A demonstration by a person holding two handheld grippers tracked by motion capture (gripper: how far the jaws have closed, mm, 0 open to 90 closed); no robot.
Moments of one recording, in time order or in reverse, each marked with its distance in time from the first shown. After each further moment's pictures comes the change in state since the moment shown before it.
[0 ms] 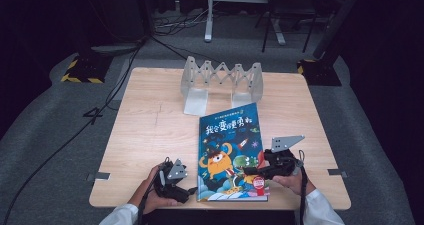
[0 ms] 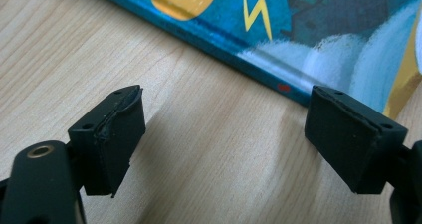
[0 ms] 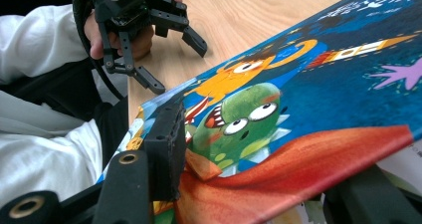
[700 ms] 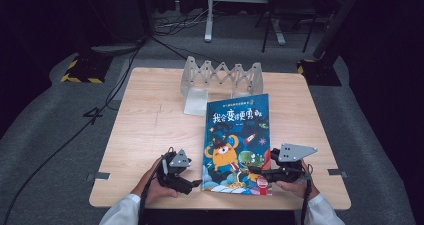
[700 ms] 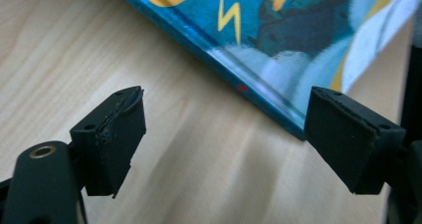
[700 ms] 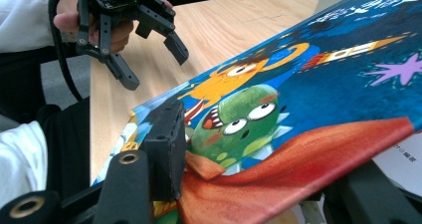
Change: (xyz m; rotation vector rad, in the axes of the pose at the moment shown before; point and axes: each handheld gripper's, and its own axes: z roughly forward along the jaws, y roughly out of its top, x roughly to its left) left arm 0.014 0.031 0.000 -0.022 -0.063 -0.023; right arm 0.022 -0.002 -0.016 -0.088 -0.200 -0.182
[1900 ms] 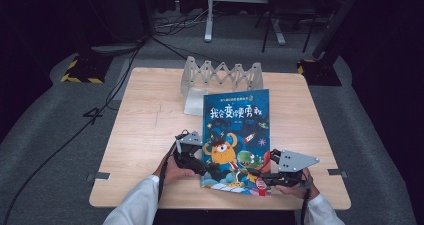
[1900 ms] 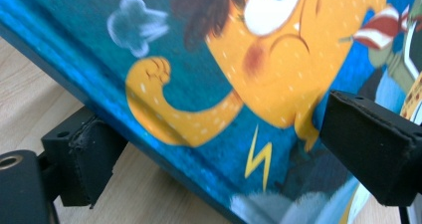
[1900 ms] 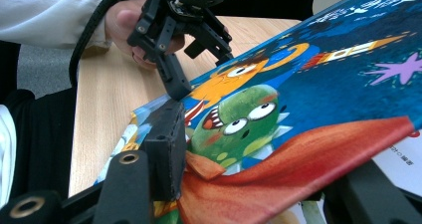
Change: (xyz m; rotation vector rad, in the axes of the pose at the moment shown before) left arm 0.033 0.042 0.034 -0.179 -0.199 -0.079; right arm 0.019 0.008 -0.003 -0.041 -0.054 -0.184
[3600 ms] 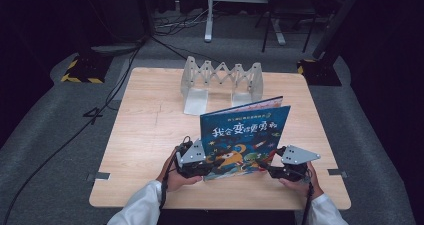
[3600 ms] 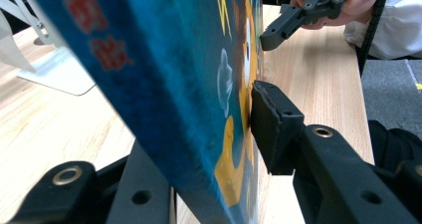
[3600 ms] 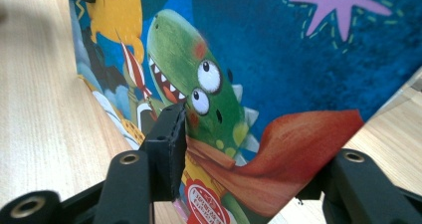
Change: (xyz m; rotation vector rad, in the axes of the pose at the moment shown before) left arm -0.056 0.013 -0.020 -0.144 0.109 0.297; right arm -0.023 -0.037 -0.003 0.112 -0.169 0.087
